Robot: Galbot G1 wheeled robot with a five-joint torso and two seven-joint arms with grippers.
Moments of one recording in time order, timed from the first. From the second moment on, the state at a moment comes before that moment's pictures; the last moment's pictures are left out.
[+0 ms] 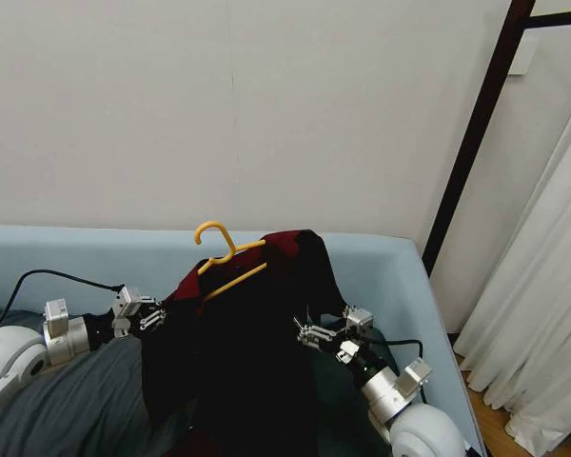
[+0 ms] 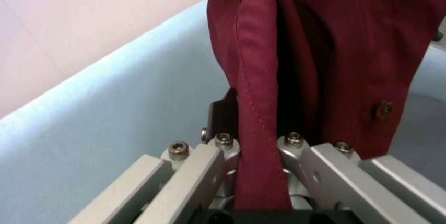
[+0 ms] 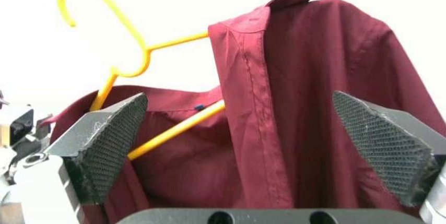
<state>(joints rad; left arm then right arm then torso) 1.07 -0.47 -0.43 -1.71 -0.75 -0.04 0.74 -1.02 0.99 0.00 2.08 0.80 0.02 0.08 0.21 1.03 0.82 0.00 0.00</state>
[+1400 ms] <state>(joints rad) 1.08 -0.47 -0.42 -1.71 -0.72 -0.04 0.75 -0.79 0.95 -0.03 1.92 0.54 0.11 -0.16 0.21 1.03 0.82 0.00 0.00</state>
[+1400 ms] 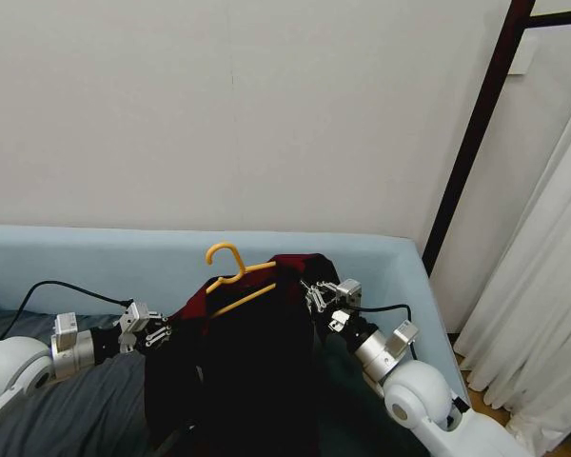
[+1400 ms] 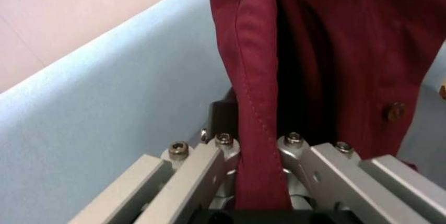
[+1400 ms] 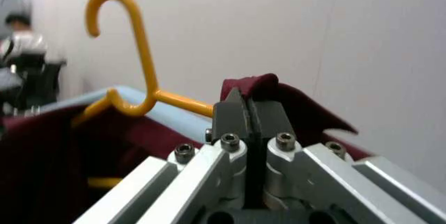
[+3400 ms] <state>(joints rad) 0.84 -0.50 -0.28 -1.48 -0.72 -0.06 1.00 -0.80 0.71 -0.04 2.04 0.72 0.12 -0.31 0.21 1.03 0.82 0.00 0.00</state>
